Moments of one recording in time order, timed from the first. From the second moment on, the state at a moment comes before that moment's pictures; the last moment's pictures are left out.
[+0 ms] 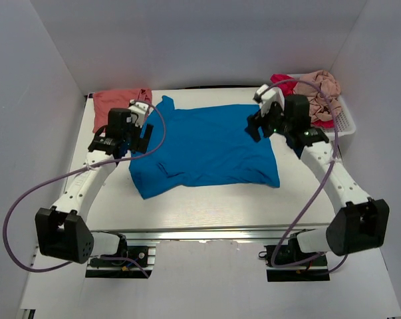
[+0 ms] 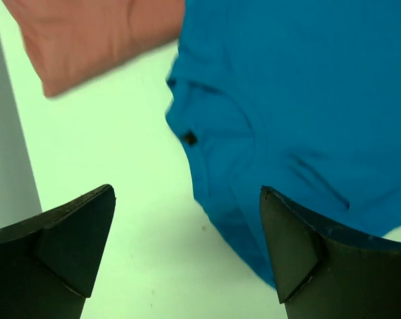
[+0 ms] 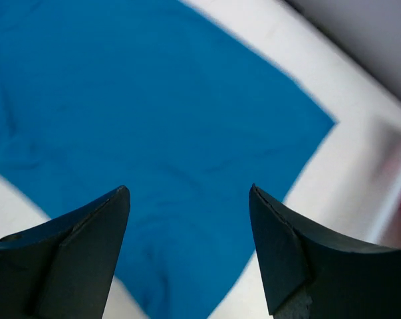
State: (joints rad) left arm -0.21 1.31 1.14 -0.48 -0.16 0.24; right arm 0.24 1.37 1.22 -0.30 -0.41 -0.37
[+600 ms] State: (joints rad) left arm -0.19 1.39 0.90 -0.48 -0.09 0.31; right arm 0.31 1.17 0.83 -0.38 -0.17 -0.52
